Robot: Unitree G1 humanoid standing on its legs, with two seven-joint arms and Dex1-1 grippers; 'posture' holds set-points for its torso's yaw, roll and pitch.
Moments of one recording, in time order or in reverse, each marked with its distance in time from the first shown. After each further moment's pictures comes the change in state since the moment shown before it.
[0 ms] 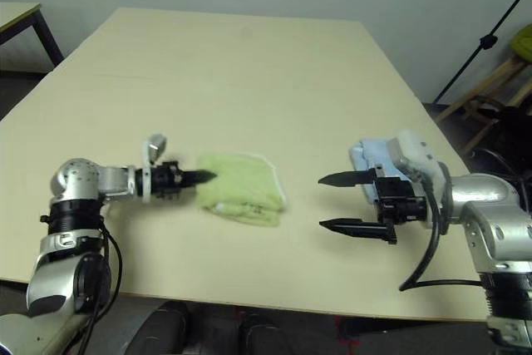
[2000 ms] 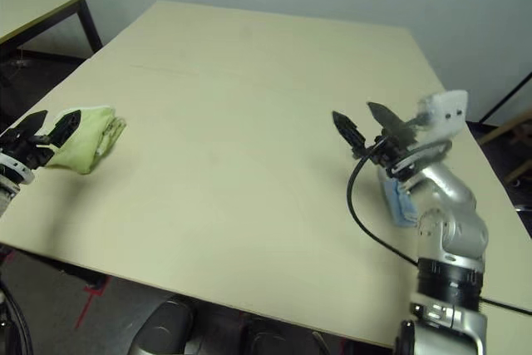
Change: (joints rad) left arm 0.506 0.248 -0.175 -0.244 0.343 -1.333 0.093; right arm 0.070 0.537 -0.347 -0.133 -0.119 -0.085 -1.153
